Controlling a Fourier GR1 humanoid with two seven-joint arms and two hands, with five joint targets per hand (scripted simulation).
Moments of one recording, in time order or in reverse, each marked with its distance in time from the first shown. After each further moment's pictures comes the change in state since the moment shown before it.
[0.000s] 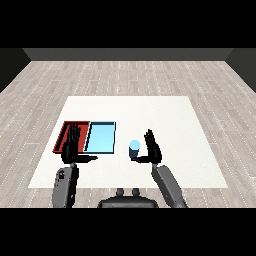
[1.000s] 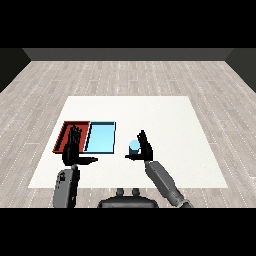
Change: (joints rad) left arm 0.031 -0.020 -0.013 -0.020 -0.004 0.001 0.000; right arm -0.170 0.000 0.109 0.308 -0.212 -0.054 -0.155
